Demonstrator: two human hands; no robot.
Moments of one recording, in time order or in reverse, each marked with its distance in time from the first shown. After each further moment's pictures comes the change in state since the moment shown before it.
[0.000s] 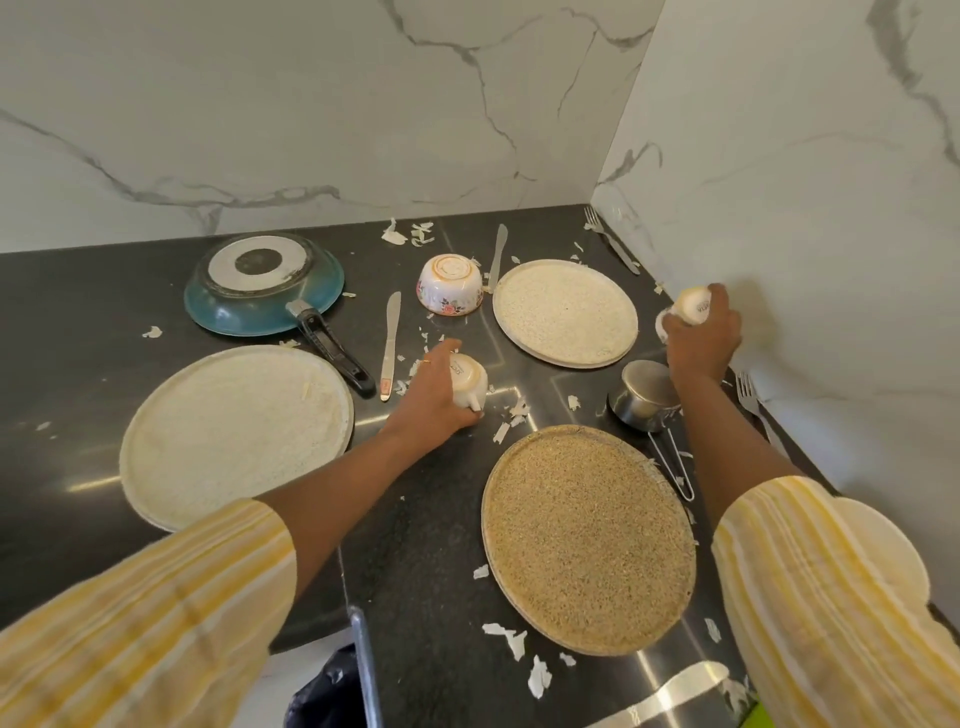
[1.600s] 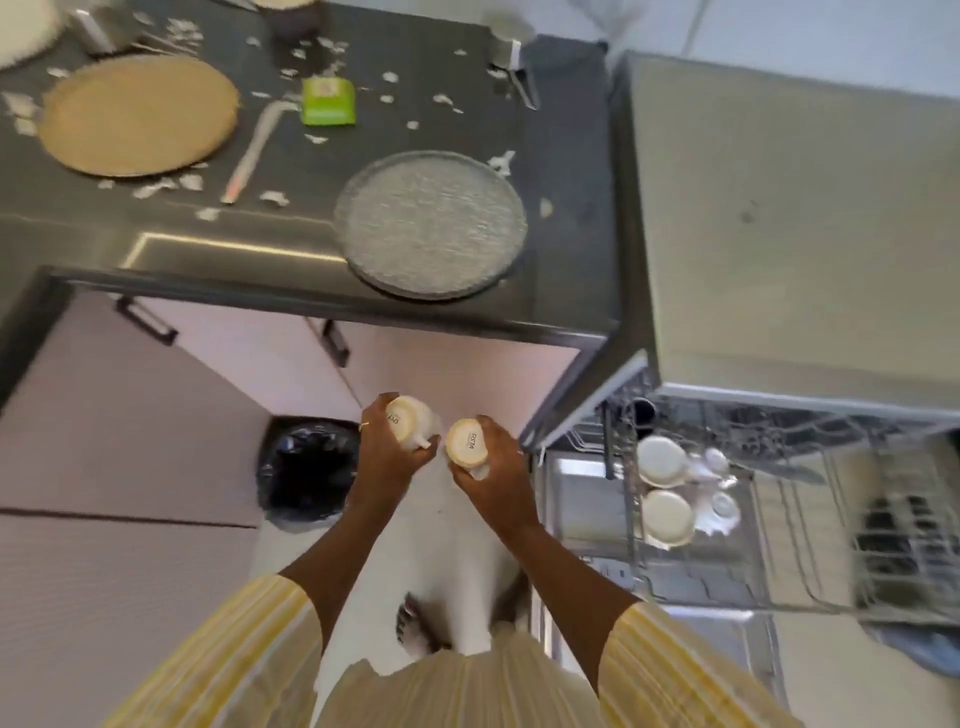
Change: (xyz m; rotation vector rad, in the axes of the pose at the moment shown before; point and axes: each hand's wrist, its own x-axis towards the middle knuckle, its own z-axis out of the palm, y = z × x) left_hand -0.554 -0.129 0.071 -0.077 -0.666 0.370; right_hand -0.827 0.079 -0.215 -0.088 0.183 0.468
